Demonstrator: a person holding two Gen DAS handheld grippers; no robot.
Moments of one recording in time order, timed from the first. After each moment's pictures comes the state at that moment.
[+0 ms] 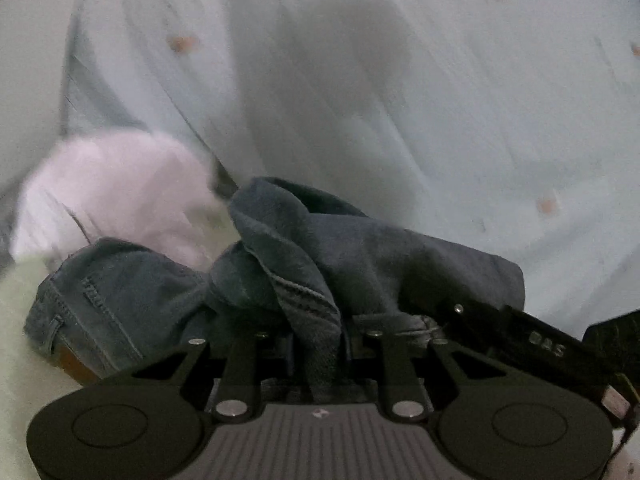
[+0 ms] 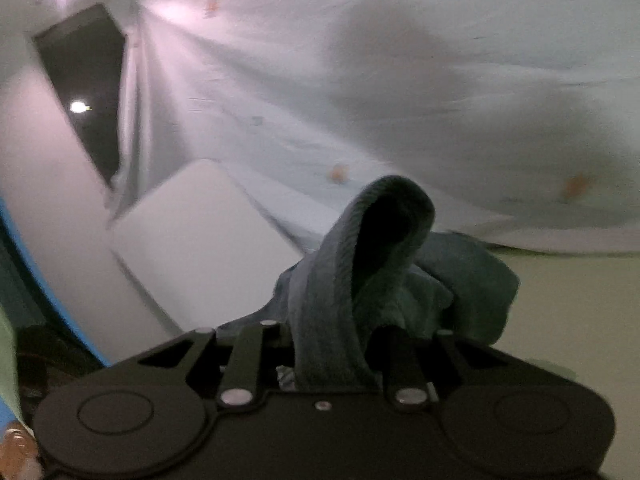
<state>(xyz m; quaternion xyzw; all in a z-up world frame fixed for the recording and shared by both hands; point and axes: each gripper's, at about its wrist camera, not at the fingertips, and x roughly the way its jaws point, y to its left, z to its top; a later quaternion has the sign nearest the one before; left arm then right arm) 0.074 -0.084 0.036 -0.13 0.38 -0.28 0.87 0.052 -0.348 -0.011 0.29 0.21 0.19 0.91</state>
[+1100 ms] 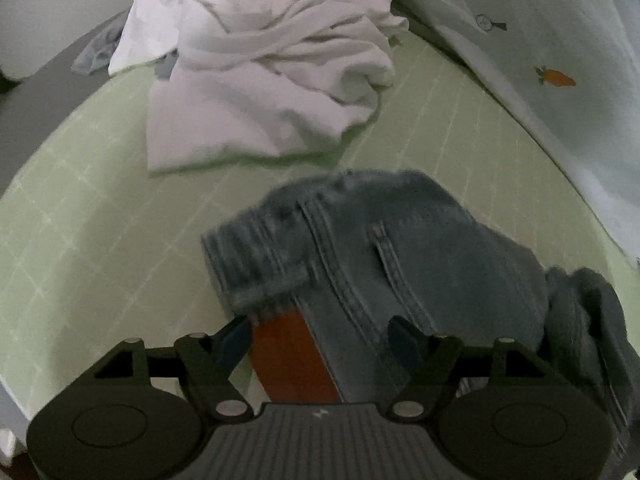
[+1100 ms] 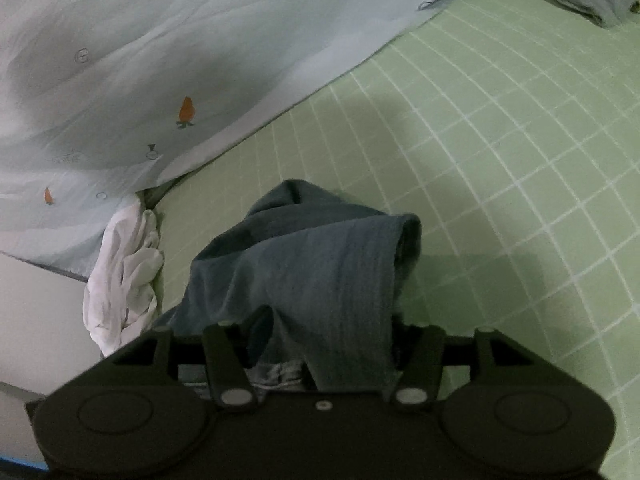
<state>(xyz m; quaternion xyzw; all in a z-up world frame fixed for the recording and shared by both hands) 0.133 -0.046 -0.110 -0.07 0.56 -0.07 0.82 -0.060 -0.479 -0.104 0.41 0.40 -0.12 0.81</state>
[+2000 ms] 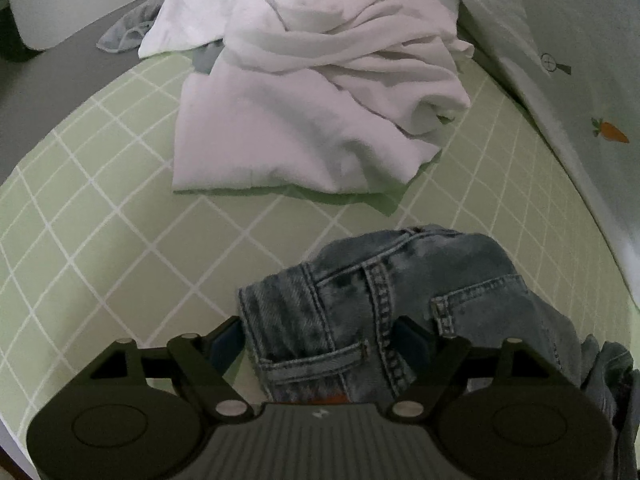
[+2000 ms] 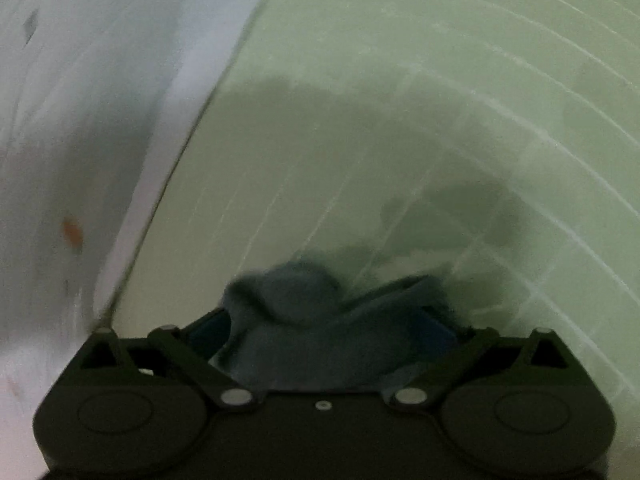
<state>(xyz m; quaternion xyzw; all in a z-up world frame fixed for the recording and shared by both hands) 0.171 -0.025 -0.128 -0.11 0.57 -0.02 0.82 0.037 -0.520 -0.163 0.59 0.40 -0.31 0.63</state>
